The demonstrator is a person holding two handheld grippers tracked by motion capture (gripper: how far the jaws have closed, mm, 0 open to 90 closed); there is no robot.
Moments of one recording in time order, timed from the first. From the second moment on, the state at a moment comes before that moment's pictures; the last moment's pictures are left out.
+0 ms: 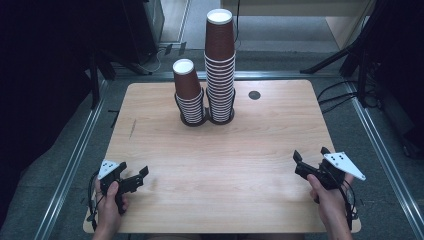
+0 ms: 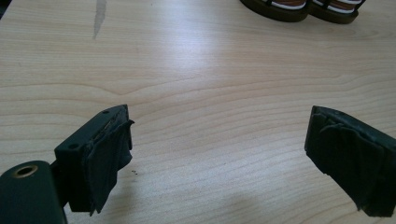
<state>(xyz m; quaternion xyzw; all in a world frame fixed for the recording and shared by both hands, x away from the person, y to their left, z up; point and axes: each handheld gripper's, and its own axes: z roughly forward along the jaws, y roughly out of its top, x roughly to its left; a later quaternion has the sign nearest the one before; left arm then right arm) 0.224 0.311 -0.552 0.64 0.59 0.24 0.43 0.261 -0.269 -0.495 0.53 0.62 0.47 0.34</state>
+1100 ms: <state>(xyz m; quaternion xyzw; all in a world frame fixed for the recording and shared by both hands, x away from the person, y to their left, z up) 0.223 0.315 -0.552 0.62 0.60 0.24 0.44 0.299 -0.190 -0.428 0.47 0.63 0.51 0.33</state>
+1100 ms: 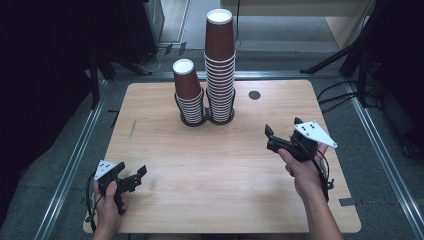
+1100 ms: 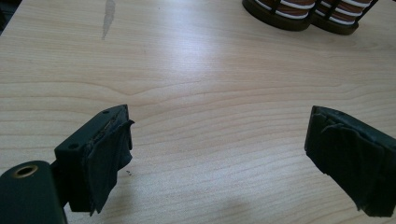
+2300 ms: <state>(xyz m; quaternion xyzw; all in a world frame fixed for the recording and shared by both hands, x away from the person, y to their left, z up) 0.224 0.313 -0.552 0.63 0.60 0.23 0.43 0.353 -0.118 -0.381 0.46 0.63 0.54 0.31</state>
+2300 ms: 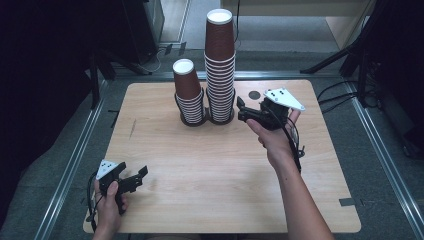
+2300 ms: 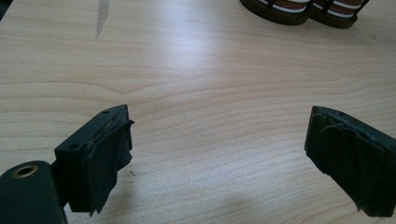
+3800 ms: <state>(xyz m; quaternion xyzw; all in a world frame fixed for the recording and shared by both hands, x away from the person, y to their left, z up) 0.225 0.313 -0.552 0.63 0.60 0.23 0.44 0.437 -0.033 -0.326 0.46 0.61 0.54 0.33</state>
